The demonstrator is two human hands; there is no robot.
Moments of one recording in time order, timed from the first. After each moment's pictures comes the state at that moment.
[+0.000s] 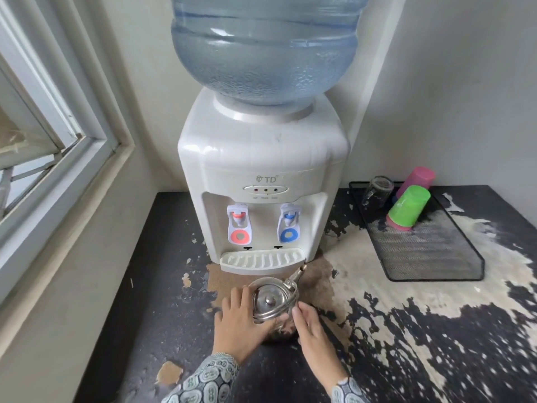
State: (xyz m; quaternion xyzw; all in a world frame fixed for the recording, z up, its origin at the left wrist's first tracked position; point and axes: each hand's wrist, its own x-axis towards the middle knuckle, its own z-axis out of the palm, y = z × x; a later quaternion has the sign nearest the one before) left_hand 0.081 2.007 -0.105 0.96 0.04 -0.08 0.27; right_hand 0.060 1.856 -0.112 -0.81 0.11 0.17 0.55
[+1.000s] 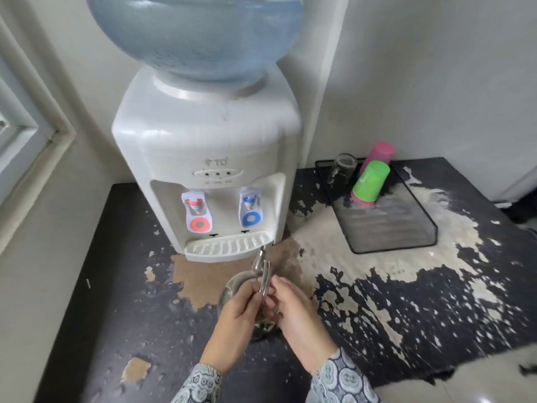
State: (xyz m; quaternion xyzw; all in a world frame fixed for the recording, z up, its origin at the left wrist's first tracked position) left_hand 0.059 1.965 -0.066 0.74 -0.03 -0.13 0.66; right_hand 0.053 1.849 -0.041 -0.57 0.13 0.14 0.80
